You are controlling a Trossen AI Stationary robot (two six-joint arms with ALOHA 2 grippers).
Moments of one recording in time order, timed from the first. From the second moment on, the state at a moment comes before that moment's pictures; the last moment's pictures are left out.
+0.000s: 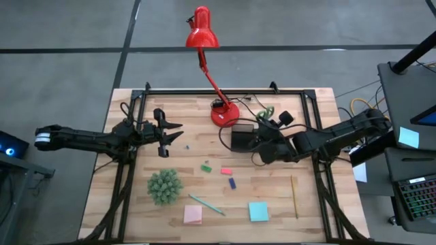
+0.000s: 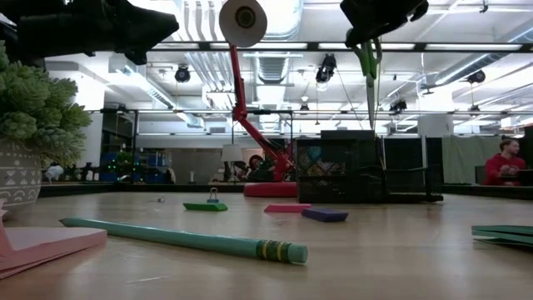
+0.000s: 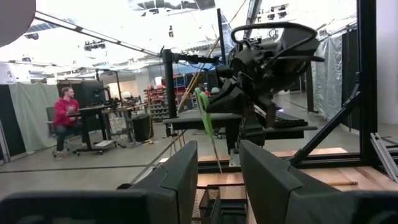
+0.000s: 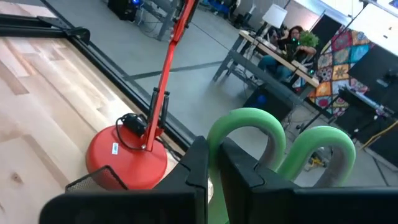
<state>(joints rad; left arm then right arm) 0.07 0.67 0.20 0.75 -0.08 0.14 0.28 1.35 1.06 -0.55 1.25 0.33</state>
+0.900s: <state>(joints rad) 0.07 0.67 0.20 0.75 -0.08 0.14 0.20 1.30 1.02 -0.19 0.98 -0.18</state>
